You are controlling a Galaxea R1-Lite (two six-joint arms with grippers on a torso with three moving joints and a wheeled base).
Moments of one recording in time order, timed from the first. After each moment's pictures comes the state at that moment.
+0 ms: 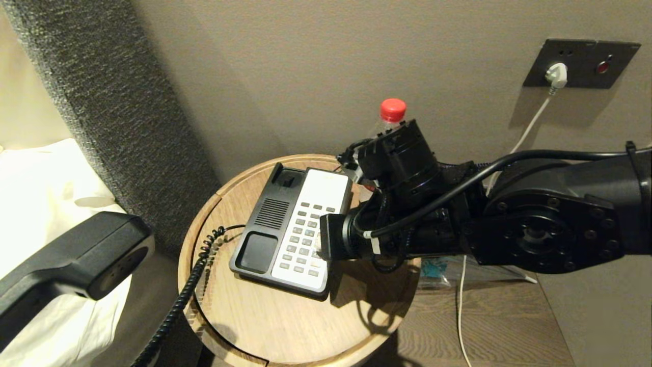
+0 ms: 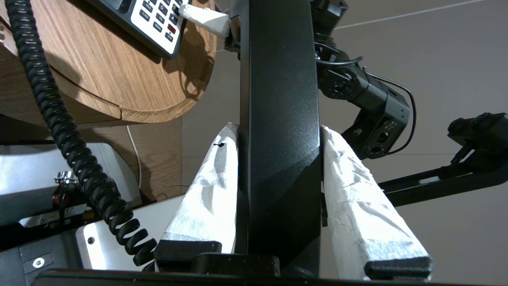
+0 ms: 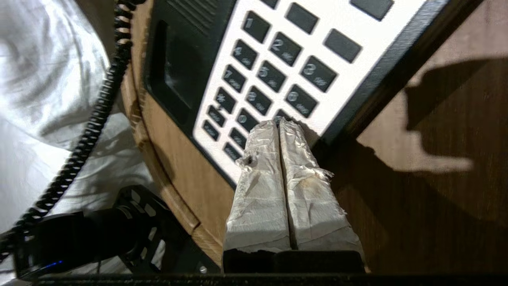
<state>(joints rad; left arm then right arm) -0.61 0.44 -0.69 0.27 -0.22 -1.04 0.89 1.90 -1.39 0.11 0.03 0.56</state>
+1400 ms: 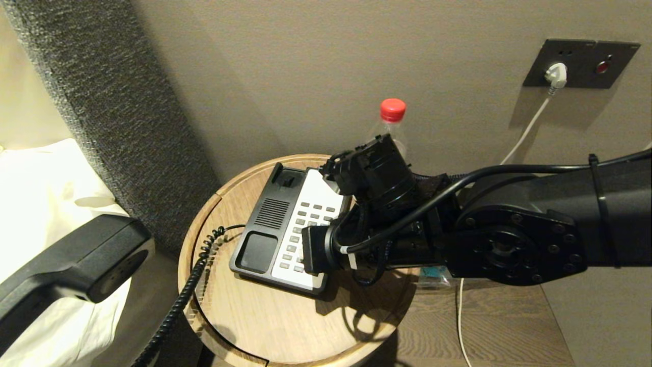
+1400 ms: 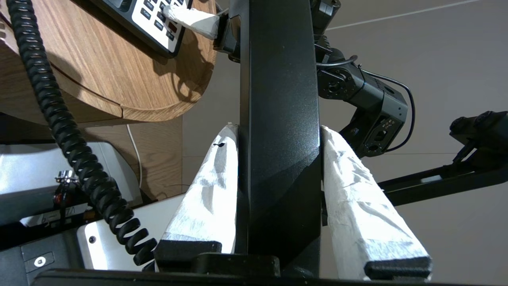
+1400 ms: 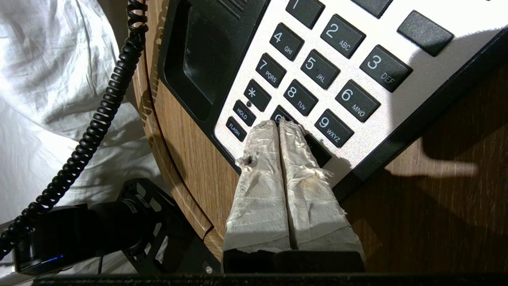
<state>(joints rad) -0.61 0.43 -0.68 0.27 -0.22 -1.04 0.91 1.96 -1.41 0.10 0.02 0.55</state>
